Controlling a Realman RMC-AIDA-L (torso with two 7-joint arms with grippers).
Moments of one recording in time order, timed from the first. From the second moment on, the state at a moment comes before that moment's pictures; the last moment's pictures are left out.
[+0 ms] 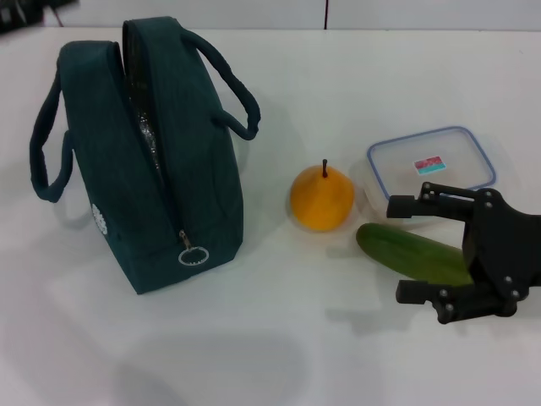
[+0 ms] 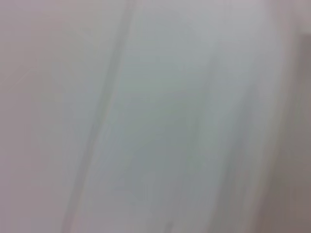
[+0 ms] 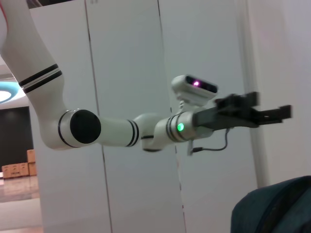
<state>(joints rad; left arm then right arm) -0.40 -1.95 0.49 0.94 1.59 1.85 -1.80 0.51 2.01 -1.01 -0.53 -1.61 -1.89 1.07</state>
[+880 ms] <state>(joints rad) -0.42 -1.95 0.70 1.51 2.15 1.73 -2.61 0.48 2.00 -0.95 -0.54 -1.60 -1.87 1.06</state>
